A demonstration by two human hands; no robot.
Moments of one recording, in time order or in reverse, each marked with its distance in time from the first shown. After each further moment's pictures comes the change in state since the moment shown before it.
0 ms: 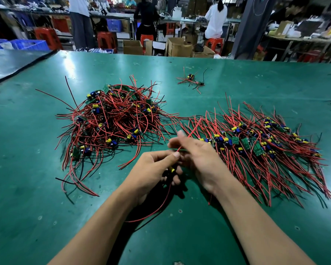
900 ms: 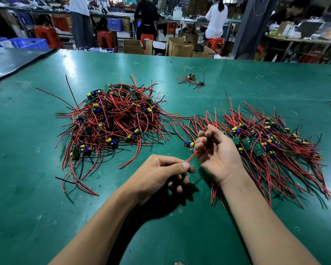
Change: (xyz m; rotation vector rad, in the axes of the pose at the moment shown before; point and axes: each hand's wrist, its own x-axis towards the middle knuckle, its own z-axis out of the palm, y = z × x) left_hand -0.006 0.003 0.001 0.138 -0.178 -0.008; right_hand 0.010 -0.024 -0.023 0.699 0.177 0.065
